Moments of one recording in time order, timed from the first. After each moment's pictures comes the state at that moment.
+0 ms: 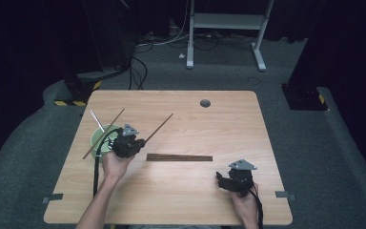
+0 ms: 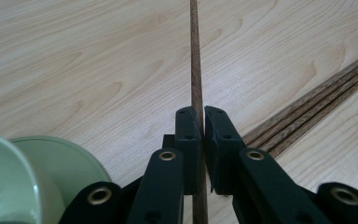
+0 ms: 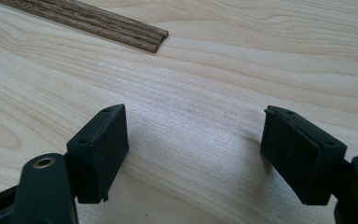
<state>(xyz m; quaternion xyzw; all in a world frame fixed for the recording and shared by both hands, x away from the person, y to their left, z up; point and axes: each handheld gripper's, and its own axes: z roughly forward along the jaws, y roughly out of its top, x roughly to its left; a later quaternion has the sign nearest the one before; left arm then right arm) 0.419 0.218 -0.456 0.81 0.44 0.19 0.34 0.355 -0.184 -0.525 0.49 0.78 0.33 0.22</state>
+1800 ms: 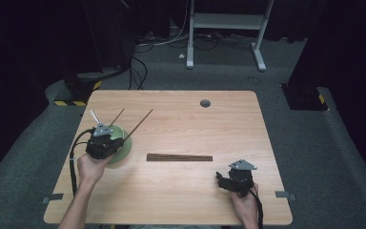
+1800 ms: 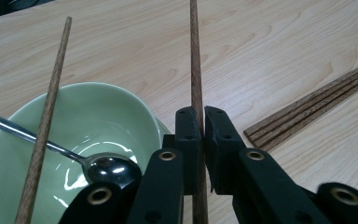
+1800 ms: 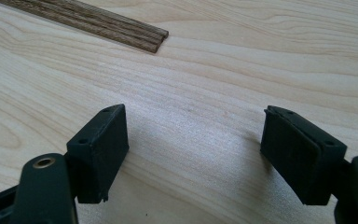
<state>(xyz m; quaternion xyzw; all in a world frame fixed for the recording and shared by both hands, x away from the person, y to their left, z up) 0.393 0.280 -0.430 0.78 0.46 0.21 0.35 0.355 -0.184 -0.525 0.49 0.78 0.33 0.22</state>
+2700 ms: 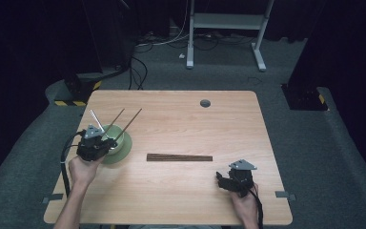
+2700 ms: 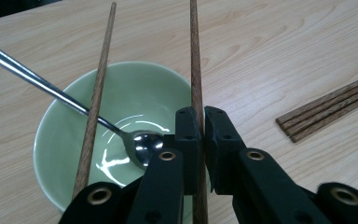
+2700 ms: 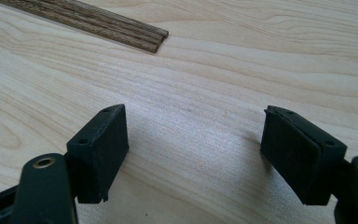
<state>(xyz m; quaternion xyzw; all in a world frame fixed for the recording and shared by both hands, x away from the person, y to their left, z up) 0.386 0.304 -0.434 0.77 0.49 0.23 0.34 0.355 -0.184 -0.525 0.49 0.78 0.33 0.22</state>
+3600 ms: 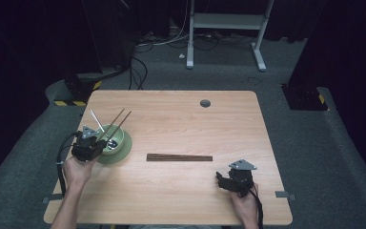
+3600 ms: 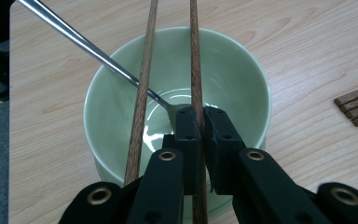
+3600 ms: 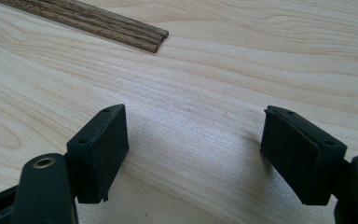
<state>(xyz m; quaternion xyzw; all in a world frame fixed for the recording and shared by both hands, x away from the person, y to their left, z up) 0.390 0.322 -0.447 0.77 0.52 0.26 0.28 0.355 -0.184 -0.524 0.49 0.78 0.33 0.22</state>
